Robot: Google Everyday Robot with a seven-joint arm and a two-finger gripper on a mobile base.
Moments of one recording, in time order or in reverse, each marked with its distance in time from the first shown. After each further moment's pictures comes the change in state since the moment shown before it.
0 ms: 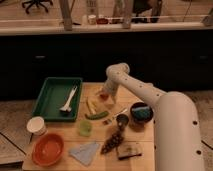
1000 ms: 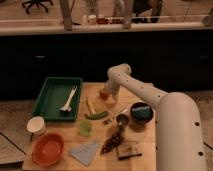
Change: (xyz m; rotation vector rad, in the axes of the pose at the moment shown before) arm 0.020 0.012 0.004 0.020 0.065 0.124
